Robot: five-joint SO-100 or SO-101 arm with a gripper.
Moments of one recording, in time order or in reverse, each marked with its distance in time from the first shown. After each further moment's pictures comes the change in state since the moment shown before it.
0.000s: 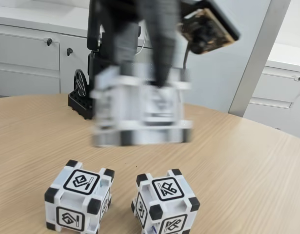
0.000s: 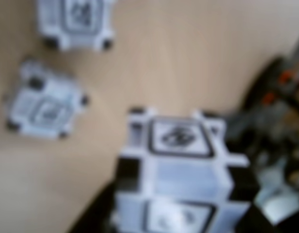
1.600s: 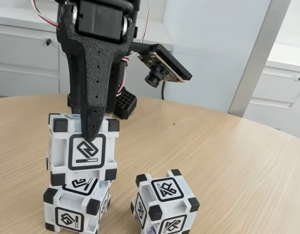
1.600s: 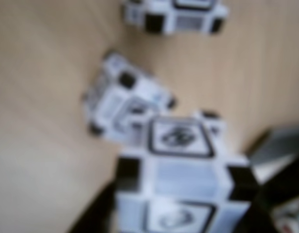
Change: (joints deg) arm 7.5 0.2 12.7 0.4 -4.0
